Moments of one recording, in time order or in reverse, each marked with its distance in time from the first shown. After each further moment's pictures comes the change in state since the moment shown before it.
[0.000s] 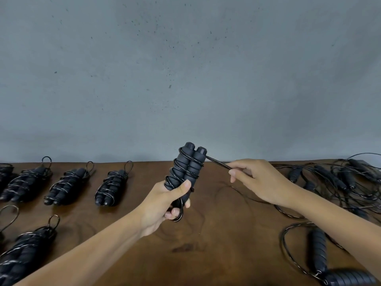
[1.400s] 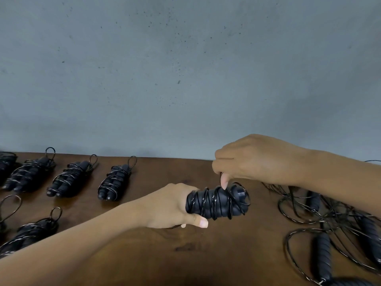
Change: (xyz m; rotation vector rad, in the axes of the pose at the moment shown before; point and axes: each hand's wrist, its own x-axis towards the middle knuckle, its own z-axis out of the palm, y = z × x) left_hand -0.011 0.037 0.002 1.020 -0.259 0.091; right_hand 0.040 -0.079 -0.039 -0.800 -0.197 -0.913
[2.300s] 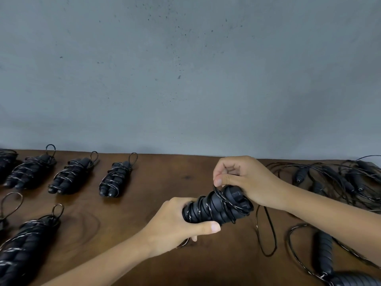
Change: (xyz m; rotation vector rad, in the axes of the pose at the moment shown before) left_hand -0.022 -0.006 0.051 -0.538 0.202 -0.013; right_hand -0.002 -0.044 0.051 1.238 0.206 0.818
